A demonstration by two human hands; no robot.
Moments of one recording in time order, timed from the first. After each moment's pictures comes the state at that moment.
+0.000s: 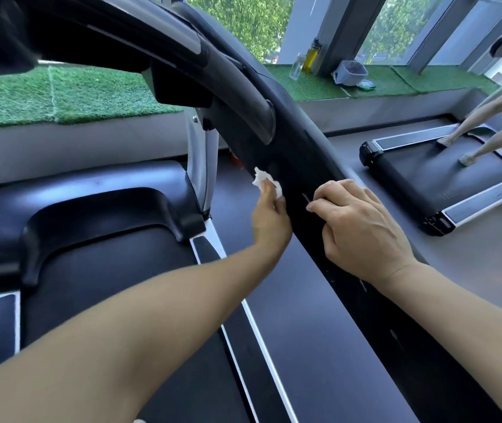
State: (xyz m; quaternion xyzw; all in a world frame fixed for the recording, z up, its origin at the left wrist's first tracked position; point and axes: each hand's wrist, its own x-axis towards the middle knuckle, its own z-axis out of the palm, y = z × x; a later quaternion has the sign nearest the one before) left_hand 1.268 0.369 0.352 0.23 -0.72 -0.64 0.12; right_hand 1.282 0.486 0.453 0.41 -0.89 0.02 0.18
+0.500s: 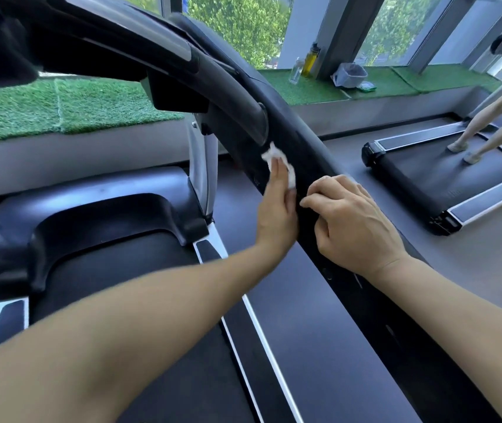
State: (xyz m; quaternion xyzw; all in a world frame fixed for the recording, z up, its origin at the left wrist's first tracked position) left_hand 1.280 0.378 0.381 0.14 -0.71 -0.67 0.18; right_hand 1.280 0.488 0.453 0.42 -0.89 0.08 0.17
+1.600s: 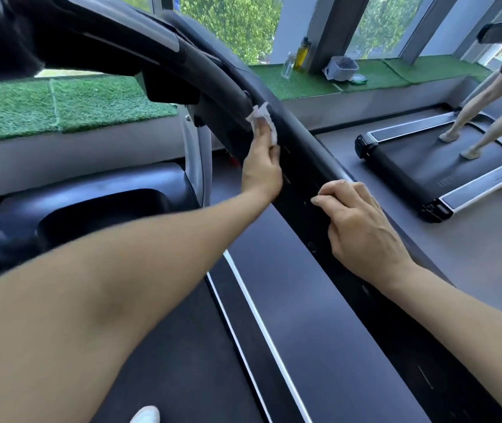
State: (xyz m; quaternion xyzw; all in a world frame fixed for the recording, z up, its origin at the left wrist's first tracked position) left_hand 1.263 0.361 0.412 0.12 -0.77 -0.58 0.21; right_hand 1.320 0.536 0.447 0.37 -0.91 0.09 0.18
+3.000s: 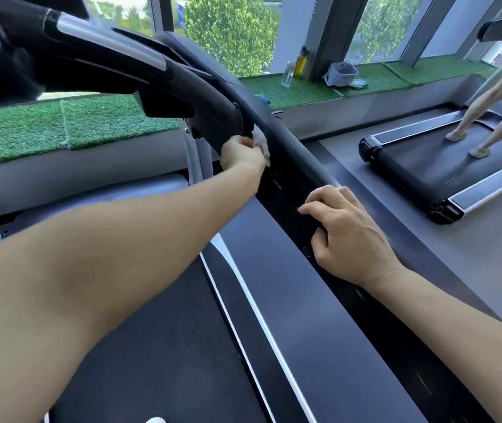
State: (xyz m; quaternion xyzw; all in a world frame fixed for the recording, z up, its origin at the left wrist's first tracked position) left_hand 1.245 0.351 0.446 0.35 -0.64 -0.67 0.14; right_hand 1.322 0.536 0.451 0.37 -0.90 0.17 0.14
